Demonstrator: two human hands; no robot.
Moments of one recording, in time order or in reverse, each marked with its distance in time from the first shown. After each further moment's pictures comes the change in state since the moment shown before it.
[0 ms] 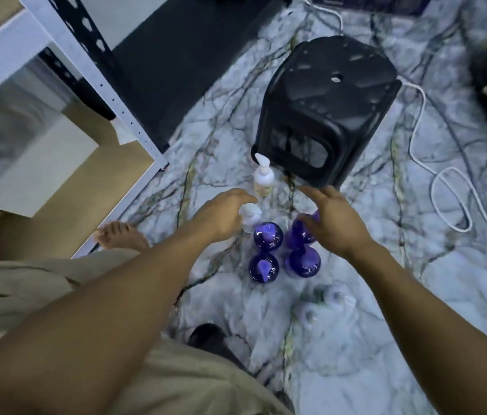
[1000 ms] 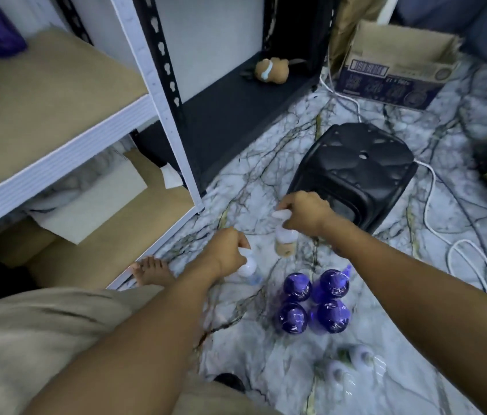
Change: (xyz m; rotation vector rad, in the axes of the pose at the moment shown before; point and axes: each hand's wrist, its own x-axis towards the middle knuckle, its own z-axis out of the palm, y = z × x) left_hand -0.050 -0.047 -0.051 -0.213 0.151 -0.172; right_hand 0.111 -0.132 -0.037 -0.105 -0.214 -0.036
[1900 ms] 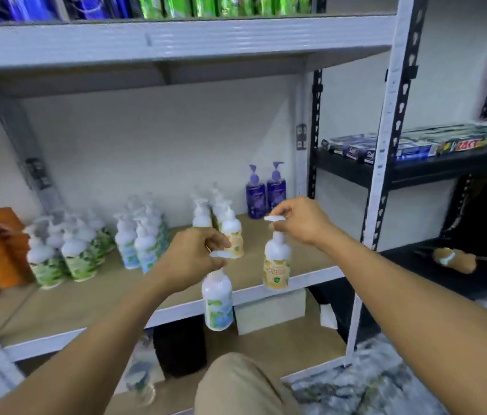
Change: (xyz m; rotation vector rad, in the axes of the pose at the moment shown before) left_hand -0.349 -0.082 -0.319 0.031 0.937 -0.123; right_hand -0.091 -0.444 -0.135 0.247 0.299 -0.810
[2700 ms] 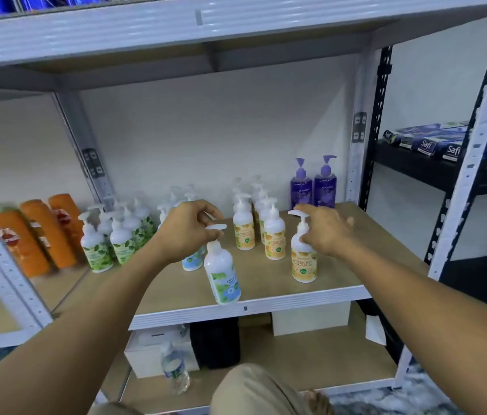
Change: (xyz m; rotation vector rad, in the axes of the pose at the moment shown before) left_hand 0.027 -0.065 -0.057 0.013 0.184 -0.222; right_hand 0.053 0.000 0.066 -0.301 -0.081 -0.047
